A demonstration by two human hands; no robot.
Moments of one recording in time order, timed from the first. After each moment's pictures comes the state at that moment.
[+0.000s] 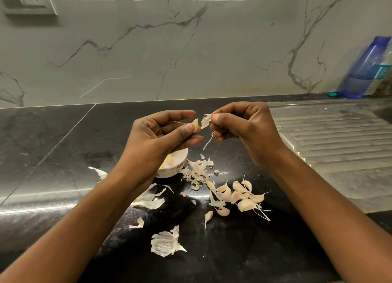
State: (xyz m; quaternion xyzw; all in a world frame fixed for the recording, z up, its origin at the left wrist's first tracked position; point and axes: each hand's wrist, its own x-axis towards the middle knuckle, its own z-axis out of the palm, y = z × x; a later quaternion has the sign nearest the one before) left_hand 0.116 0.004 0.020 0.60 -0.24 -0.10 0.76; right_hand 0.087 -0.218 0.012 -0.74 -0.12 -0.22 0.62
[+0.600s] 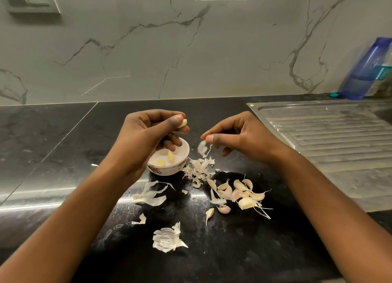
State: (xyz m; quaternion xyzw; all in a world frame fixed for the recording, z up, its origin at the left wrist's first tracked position) left_hand 0.138 0.020 0.019 0.68 -0.22 -0.06 0.70; right_hand 0.091 -0.230 0.007 -0.86 -0.12 -0.08 0.50
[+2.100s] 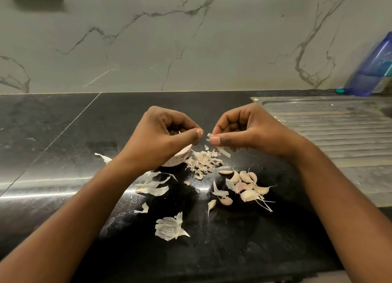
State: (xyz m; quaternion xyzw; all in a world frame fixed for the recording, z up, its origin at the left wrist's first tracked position) left_hand 0.134 0.018 0.009 0.77 -0.39 0.04 0.50; right_hand 0.077 -0.231 0.024 -0.85 -0.17 -0.01 0.50
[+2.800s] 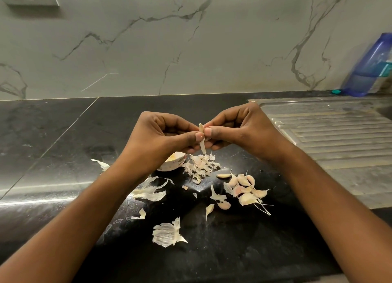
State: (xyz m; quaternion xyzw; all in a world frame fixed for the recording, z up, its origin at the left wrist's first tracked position) left_hand 0.125 0.012 0.013 0.72 -0.34 -0.04 0.61; right_hand 0.081 -0.221 0.017 -0.80 -0.17 -0.08 0.58
